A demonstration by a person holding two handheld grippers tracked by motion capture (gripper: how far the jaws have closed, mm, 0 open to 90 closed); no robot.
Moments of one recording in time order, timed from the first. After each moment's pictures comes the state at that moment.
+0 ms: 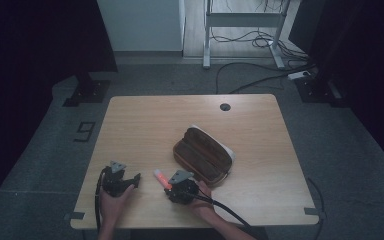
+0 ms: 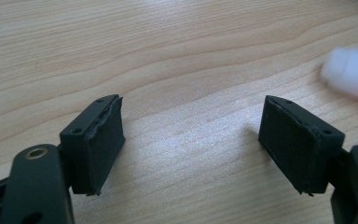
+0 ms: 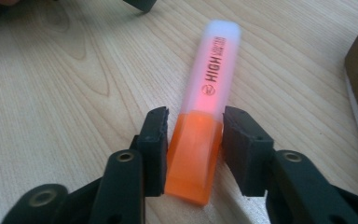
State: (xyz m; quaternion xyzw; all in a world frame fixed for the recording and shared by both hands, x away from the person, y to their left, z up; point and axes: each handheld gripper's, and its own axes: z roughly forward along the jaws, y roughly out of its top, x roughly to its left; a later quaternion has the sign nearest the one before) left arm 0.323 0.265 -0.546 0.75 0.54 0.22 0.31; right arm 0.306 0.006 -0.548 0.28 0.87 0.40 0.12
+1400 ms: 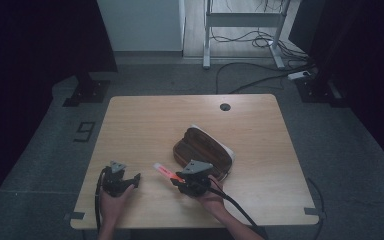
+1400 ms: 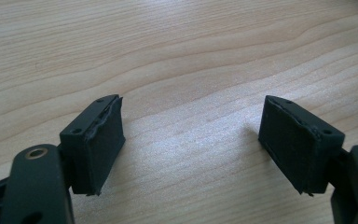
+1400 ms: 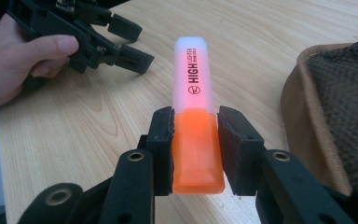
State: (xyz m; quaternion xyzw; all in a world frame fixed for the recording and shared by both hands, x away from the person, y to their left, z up) left arm 0.323 0.265 -0.546 0.75 0.54 0.22 0.31; right arm 0.312 -0.032 -0.507 0.30 0.82 0.48 0.10
